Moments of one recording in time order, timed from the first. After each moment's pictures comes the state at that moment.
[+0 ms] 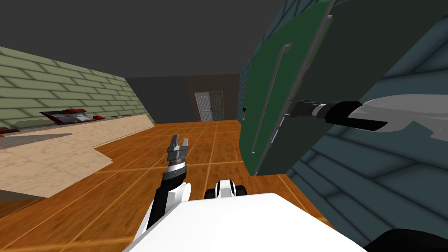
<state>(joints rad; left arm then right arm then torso) 0.53 -0.03 -0.06 -2.32 0.05 -0.42 -0.06 0.74 -1.68 -0.86 -1.56 0.53 -0.29 0.81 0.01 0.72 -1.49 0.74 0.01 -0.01</state>
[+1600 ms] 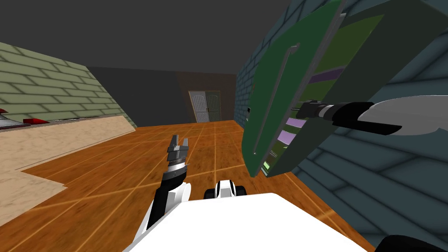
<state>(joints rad) 0.53 -0.03 -0.06 -2.32 0.05 -0.42 -0.06 1.05 -1.66 -1.10 -1.60 0.64 -0.20 0.67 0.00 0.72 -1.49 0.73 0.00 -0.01</state>
